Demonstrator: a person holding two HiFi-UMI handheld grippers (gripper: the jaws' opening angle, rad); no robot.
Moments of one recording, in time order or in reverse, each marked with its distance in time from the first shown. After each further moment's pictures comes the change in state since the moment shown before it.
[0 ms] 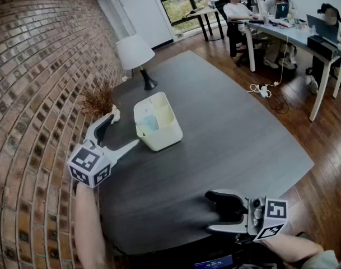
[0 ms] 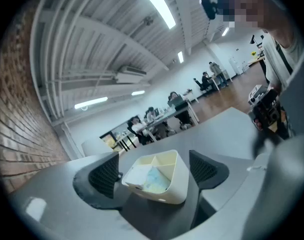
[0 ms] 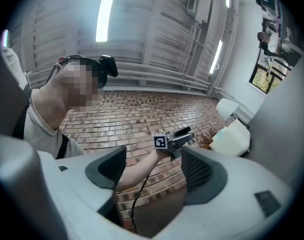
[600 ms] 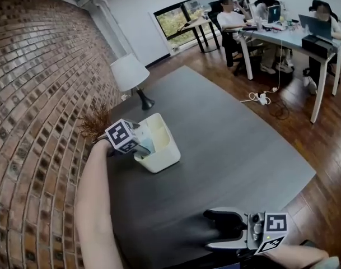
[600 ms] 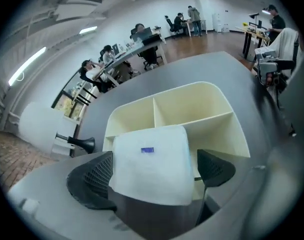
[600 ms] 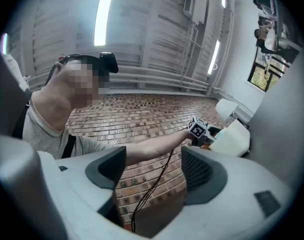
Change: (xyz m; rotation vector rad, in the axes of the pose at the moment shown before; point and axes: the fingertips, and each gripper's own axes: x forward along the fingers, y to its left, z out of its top) left arm 0.154 0.008 -0.126 0.205 0.736 -0.465; right arm -0.003 0.007 0.018 0.042 -0.023 0.011
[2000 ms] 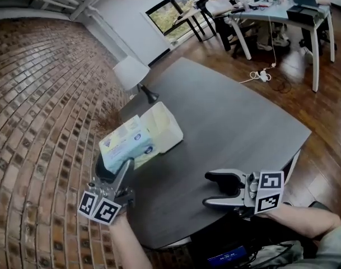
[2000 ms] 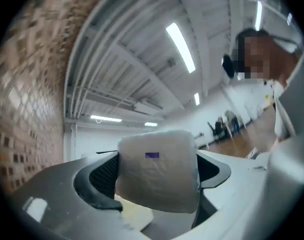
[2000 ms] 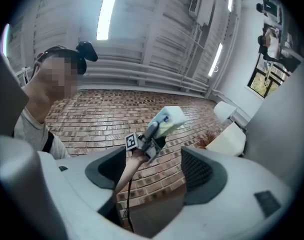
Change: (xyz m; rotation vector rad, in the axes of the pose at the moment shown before) left arm -0.297 -0.168 0.035 -0.479 -1.271 0.446; right arm 0.000 -0.011 -0.007 -0.055 0.019 -0.058
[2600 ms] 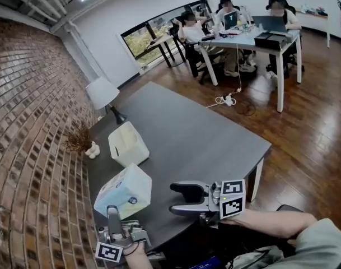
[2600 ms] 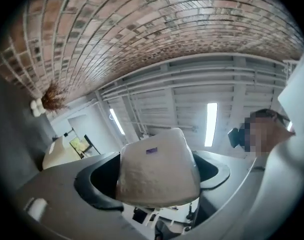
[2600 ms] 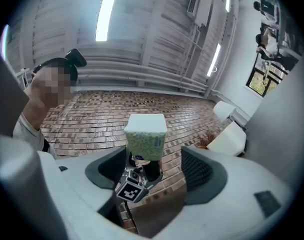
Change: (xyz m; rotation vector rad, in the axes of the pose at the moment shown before) left arm -0.071 -0.079 -0.037 -0.749 -0.513 -0.049; right arm 0.004 0.007 -0.003 0.021 -0.012 0.001
